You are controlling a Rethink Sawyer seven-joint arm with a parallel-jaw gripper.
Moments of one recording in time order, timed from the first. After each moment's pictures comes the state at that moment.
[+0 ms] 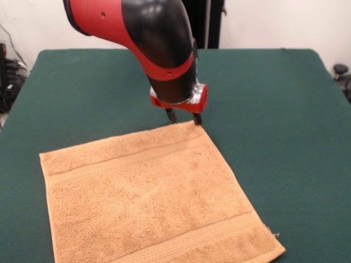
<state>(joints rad) -0.19 -0.26 -0.14 1.42 0.33 0.79 1.57</state>
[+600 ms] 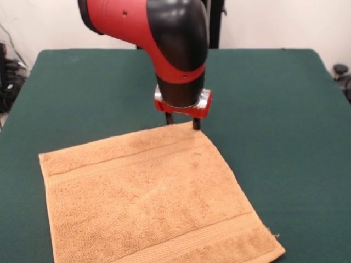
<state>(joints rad) -0.10 -0.23 -0.22 1.38 0.32 0.75 1.57</state>
